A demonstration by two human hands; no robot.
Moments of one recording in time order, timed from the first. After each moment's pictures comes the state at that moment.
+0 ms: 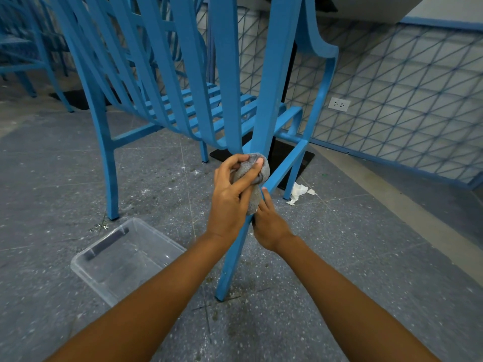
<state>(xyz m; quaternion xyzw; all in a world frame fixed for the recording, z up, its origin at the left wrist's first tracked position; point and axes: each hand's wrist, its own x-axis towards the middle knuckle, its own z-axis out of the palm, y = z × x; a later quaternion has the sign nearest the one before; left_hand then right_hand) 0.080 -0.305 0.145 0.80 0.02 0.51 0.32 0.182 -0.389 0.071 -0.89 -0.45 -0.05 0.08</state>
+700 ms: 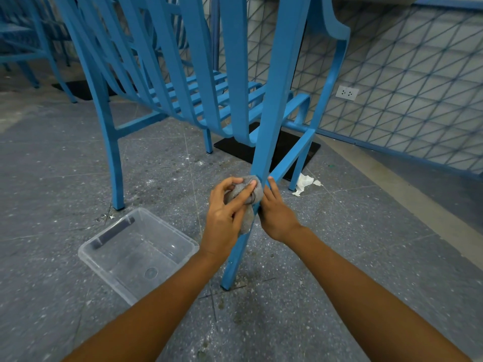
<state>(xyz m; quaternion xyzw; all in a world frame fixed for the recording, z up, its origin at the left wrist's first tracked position) 0.055 -0.299 0.095 0.82 0.04 0.45 0.34 0.177 -0.394 0.073 -0.88 -0.45 -0.04 0.16</state>
